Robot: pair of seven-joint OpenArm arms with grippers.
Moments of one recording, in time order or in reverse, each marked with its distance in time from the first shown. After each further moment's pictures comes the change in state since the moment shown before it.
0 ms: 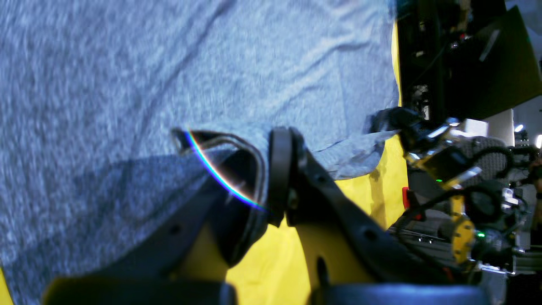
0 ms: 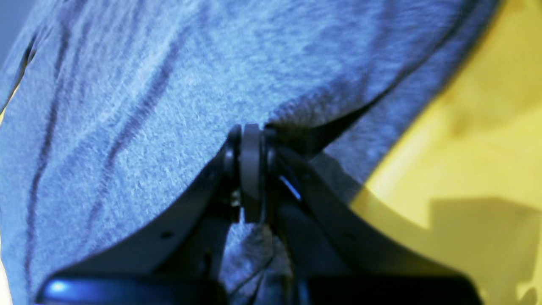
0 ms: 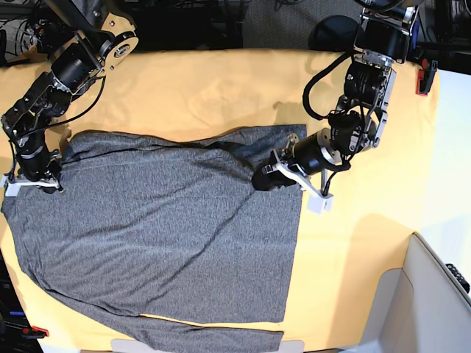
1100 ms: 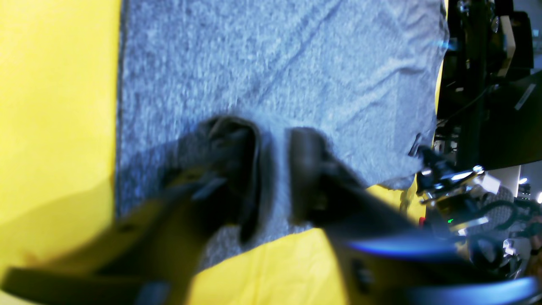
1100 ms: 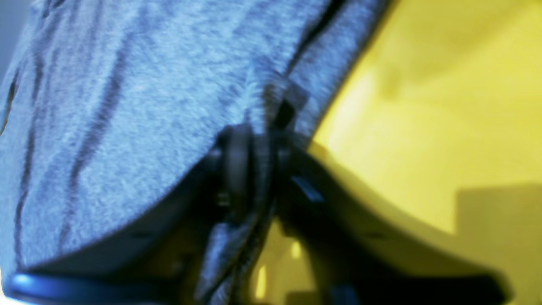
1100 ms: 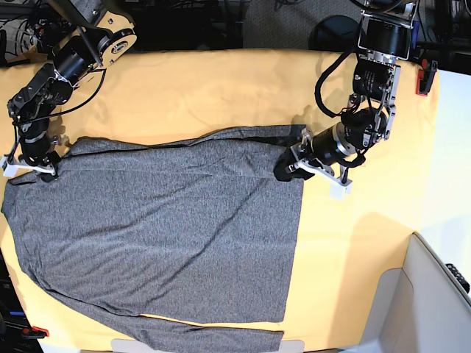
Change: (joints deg) left arm 1.6 0.2 -6.1 -8.5 0.0 -0.3 1.0; right arm -1.6 0.7 4.4 -6.5 1.4 0.5 7.1
